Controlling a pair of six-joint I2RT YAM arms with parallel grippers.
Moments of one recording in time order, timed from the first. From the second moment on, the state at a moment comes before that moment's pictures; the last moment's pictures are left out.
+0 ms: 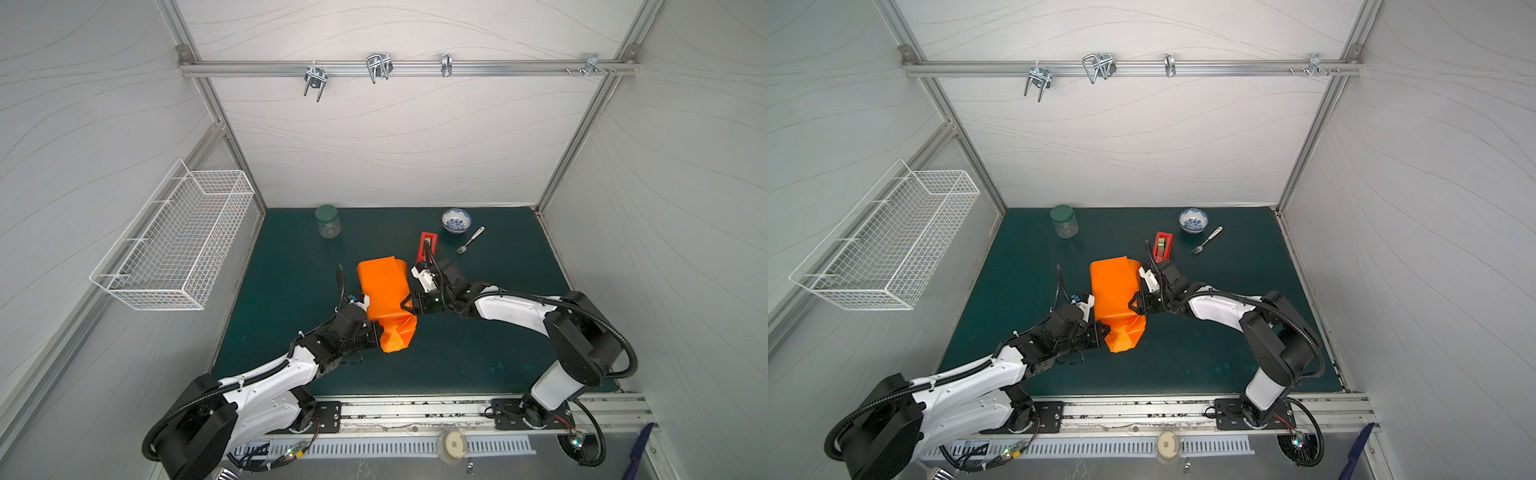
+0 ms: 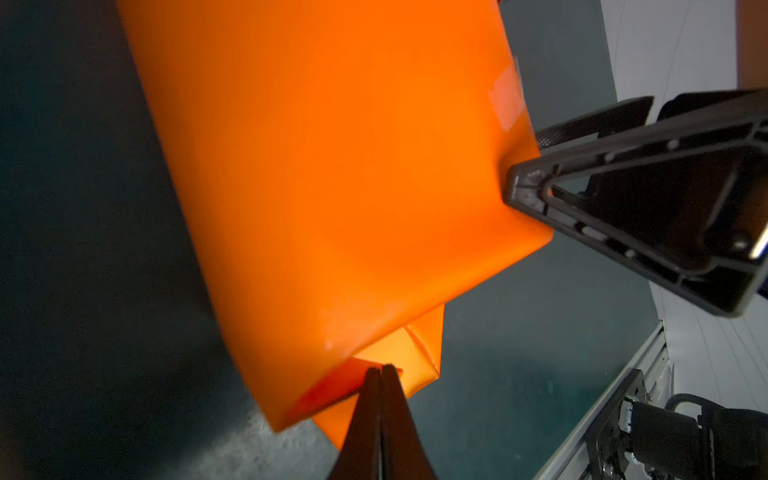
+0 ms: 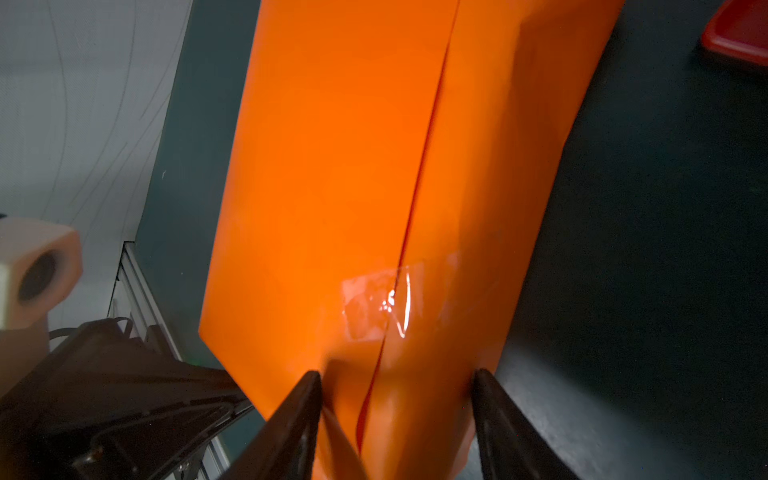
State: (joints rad) left arm -0.70 1.05 0.33 -0.03 0.09 -0.81; right arm 0.76 1.64 0.89 -0.09 -0.37 0.47
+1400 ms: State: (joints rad) left arm -0.80 1.28 0.37 0.01 -0.06 -0.68; right arm 0.76 1.64 0.90 -0.09 -0.38 0.47
